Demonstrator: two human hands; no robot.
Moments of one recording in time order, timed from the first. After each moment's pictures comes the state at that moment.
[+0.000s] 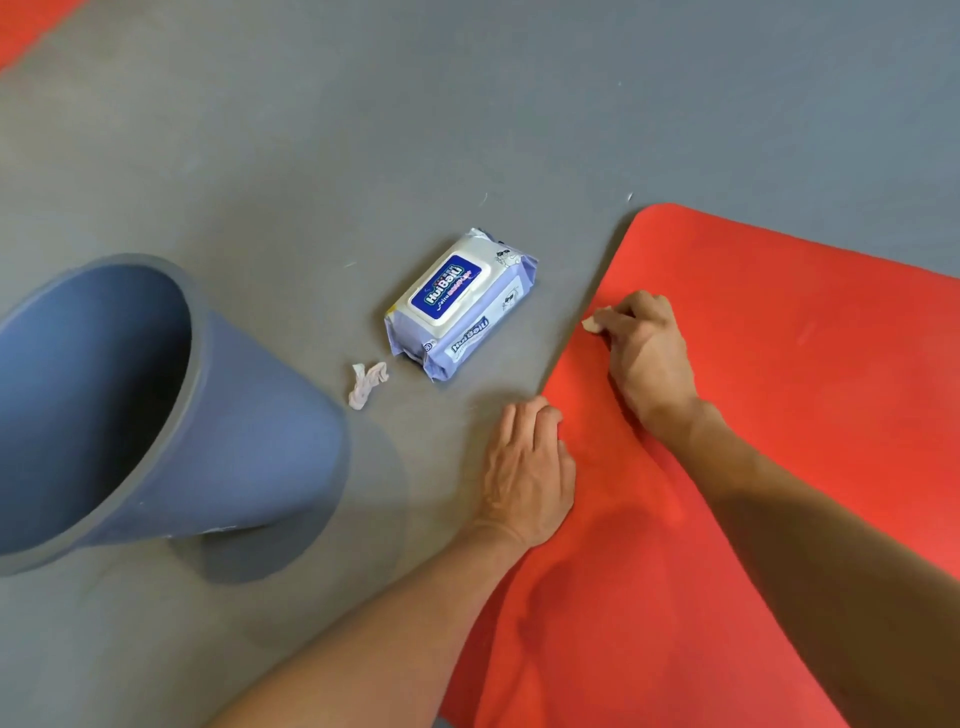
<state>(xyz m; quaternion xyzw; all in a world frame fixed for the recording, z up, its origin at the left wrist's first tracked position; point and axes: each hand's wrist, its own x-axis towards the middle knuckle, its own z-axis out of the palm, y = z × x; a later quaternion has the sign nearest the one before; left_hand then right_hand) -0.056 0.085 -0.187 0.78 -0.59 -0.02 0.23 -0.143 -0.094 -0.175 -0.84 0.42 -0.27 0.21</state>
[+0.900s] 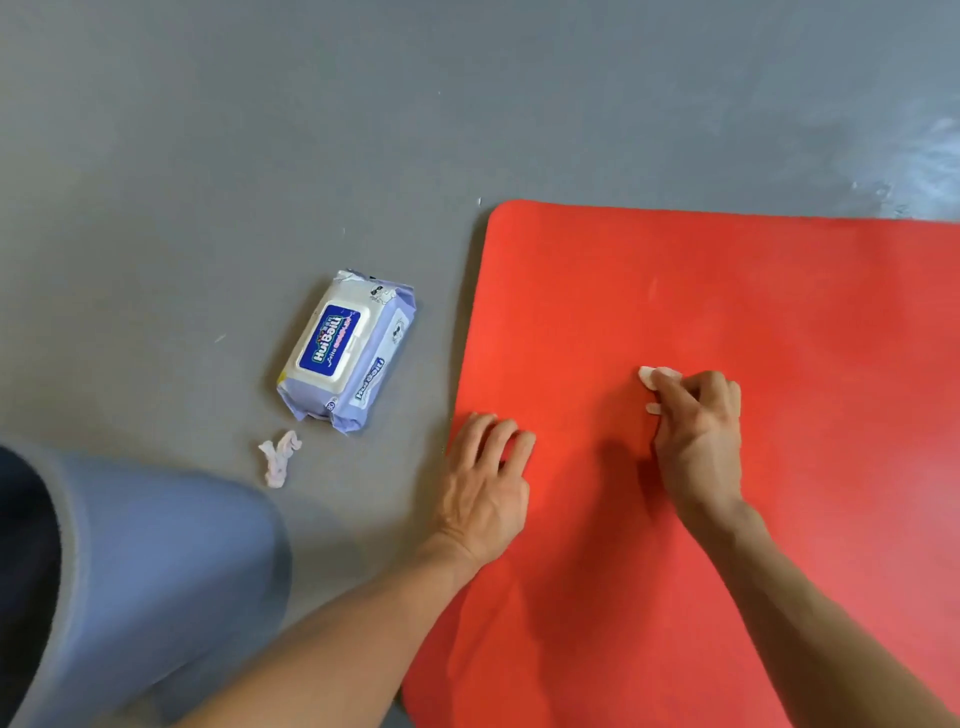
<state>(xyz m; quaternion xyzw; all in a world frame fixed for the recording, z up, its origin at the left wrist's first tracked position) -0.052 0.083 -0.195 0.63 -0.76 -0.01 0.16 -0.281 -0.003 -0.164 -0.69 0.65 -0.27 0.16</state>
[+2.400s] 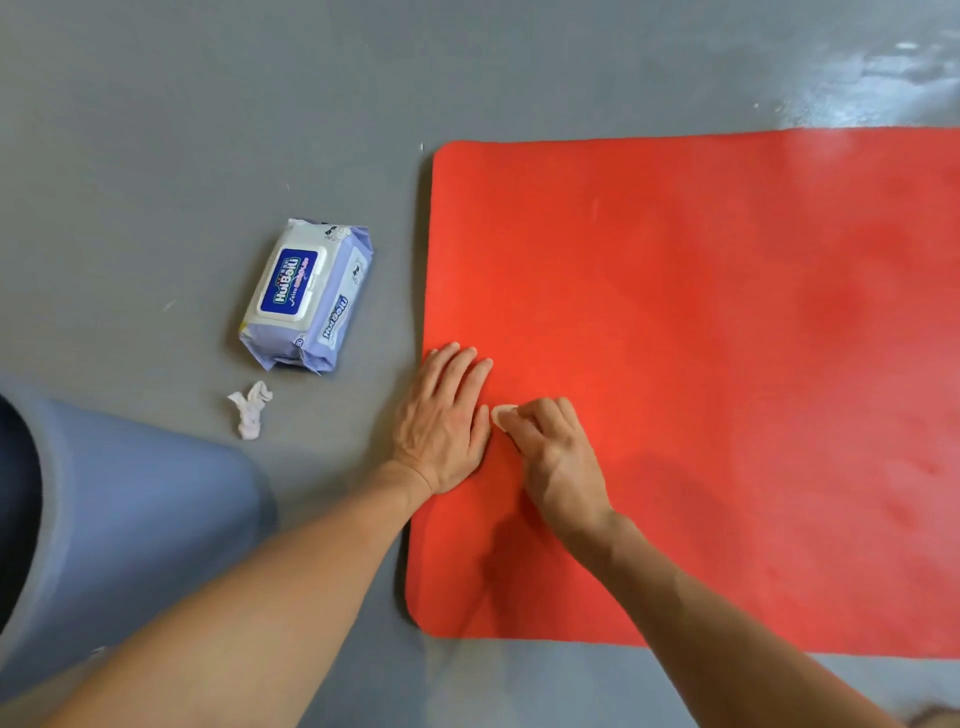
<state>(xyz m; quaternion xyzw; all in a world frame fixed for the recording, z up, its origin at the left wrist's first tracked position) -0.020 0.098 -0.192 0.56 -0.82 -0.05 0.13 -0.199 0.137 -0.156 -0.77 0.55 -0.27 0.20</state>
